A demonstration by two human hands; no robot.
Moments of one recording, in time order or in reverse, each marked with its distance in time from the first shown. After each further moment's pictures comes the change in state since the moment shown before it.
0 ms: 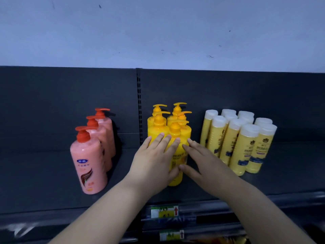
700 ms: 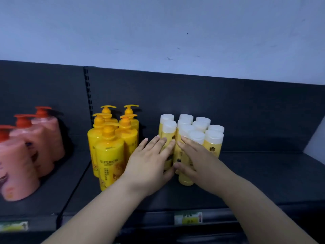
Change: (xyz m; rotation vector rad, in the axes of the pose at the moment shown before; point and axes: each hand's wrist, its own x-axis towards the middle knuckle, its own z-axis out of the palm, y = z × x) left_hand 0.112 0.162 0.041 -0.020 -0.026 -0.071; right_hand -0.037 0.176 -0.079 -0.011 -0.026 -0.008
